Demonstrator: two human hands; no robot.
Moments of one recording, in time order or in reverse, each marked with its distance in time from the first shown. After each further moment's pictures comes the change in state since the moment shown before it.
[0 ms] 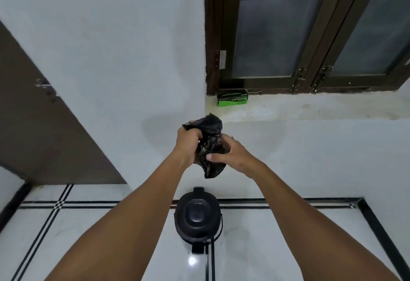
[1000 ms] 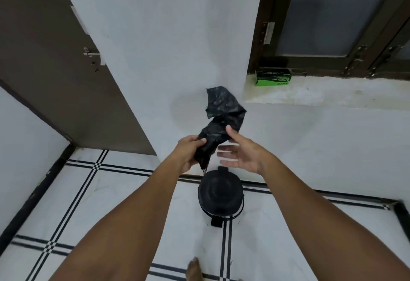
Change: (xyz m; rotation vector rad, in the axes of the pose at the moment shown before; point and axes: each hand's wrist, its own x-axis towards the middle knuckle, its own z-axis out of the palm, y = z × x) left_hand -0.009 -0.078 -0.130 -0.018 0.008 -0.250; right_hand 0.009 0.007 0.085 0.609 -0.120 0.465
